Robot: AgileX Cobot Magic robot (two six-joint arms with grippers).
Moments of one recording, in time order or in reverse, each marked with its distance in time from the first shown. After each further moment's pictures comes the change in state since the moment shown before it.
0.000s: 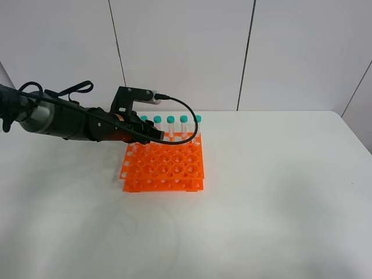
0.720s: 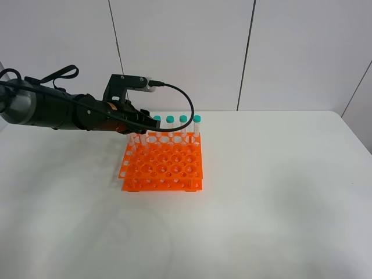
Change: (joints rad) left arm 0.012 -0.089 -0.001 0.000 0.064 -0.004; right arm 0.000 0.000 0.000 0.000 0.000 0.000
